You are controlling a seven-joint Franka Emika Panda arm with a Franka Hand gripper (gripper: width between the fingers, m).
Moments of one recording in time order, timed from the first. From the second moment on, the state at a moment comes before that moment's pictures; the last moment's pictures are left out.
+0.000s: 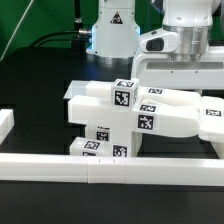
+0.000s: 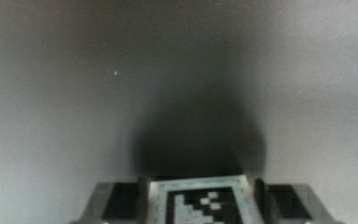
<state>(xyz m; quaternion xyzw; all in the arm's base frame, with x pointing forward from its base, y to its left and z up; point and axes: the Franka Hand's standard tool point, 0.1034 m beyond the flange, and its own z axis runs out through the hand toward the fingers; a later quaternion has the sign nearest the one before) 0.442 0.114 0.006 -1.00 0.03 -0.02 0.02</state>
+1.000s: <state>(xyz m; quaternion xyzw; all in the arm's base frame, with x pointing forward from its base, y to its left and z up) 0.471 0.068 0.078 -1.00 0.06 0.00 0.04</state>
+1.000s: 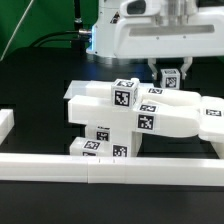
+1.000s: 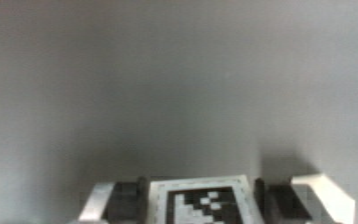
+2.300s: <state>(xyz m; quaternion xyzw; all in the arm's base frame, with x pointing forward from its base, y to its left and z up) 0.508 0.047 0.111 -1.00 0.02 0.01 0.04</state>
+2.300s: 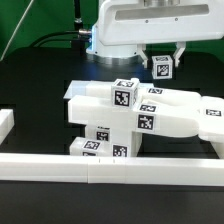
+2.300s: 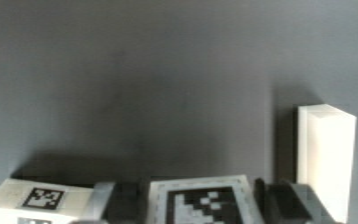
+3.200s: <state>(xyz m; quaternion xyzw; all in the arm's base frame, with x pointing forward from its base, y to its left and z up) 0.547 0.015 0.132 -1.00 -0.01 0.02 0.05</state>
